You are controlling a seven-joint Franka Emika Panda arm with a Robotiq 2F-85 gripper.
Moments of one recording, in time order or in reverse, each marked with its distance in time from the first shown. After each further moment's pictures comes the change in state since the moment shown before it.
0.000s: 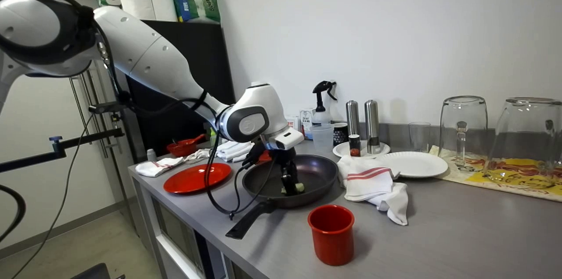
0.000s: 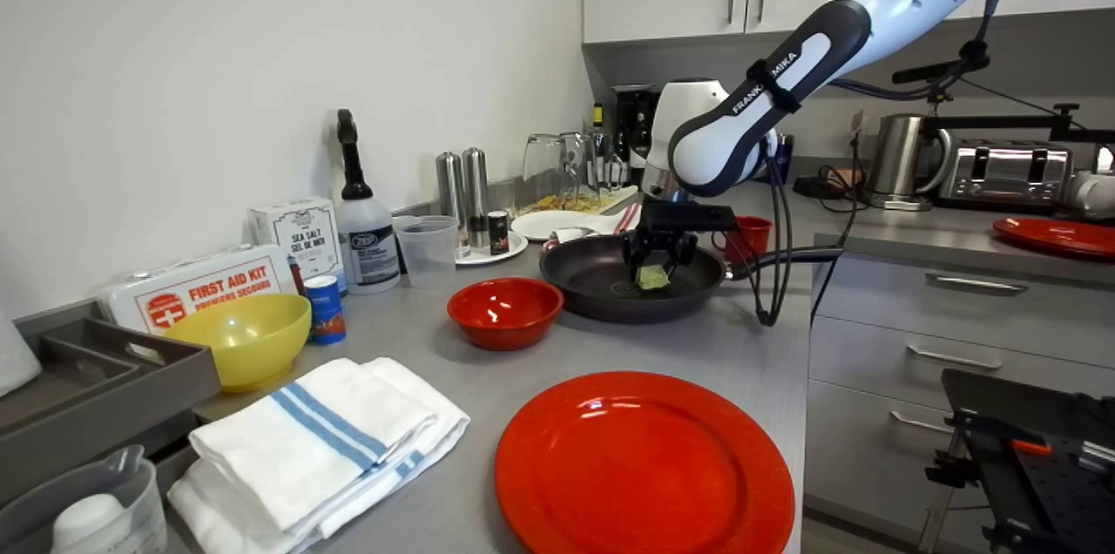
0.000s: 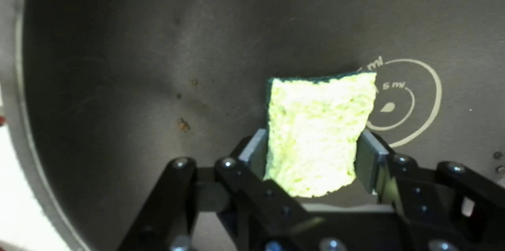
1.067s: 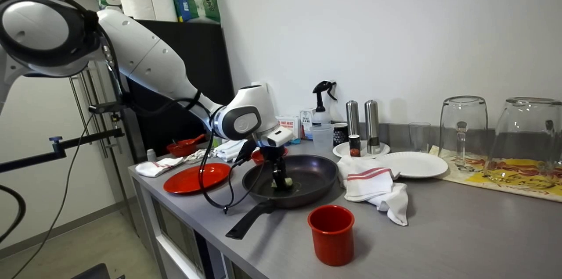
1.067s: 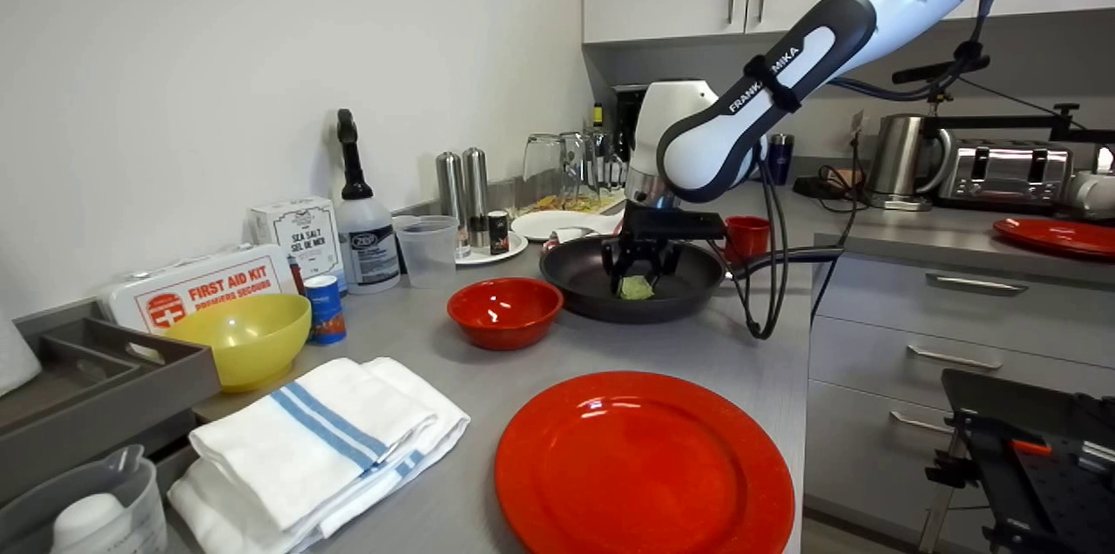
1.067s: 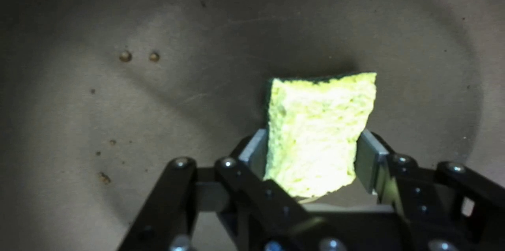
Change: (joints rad) arm 0.028 0.000 0.060 0.005 0.000 0.000 -0.001
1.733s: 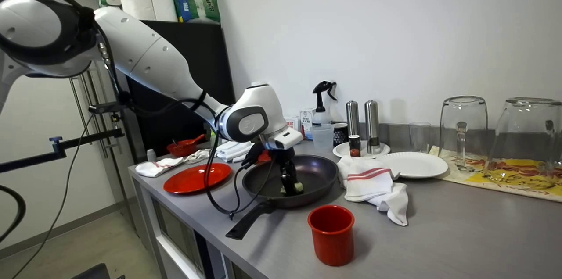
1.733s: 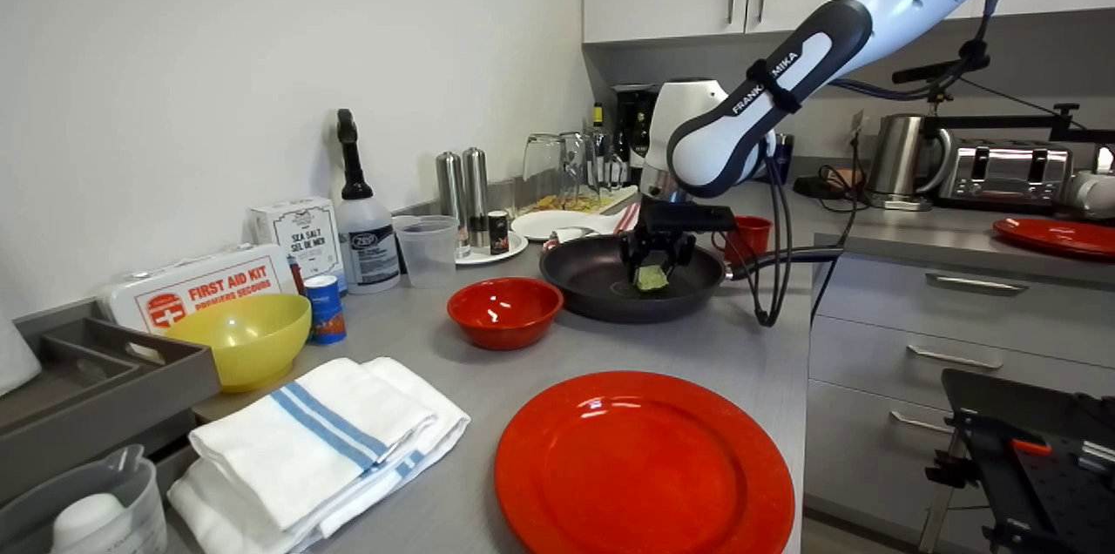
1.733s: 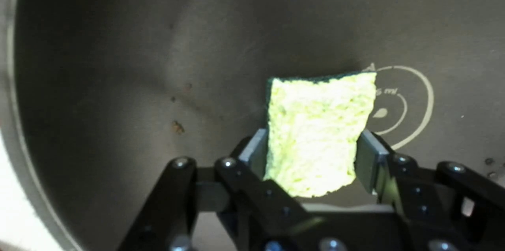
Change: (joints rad) arm -0.020 0.000 -0.061 -0.004 -0.008 -0.001 0.000
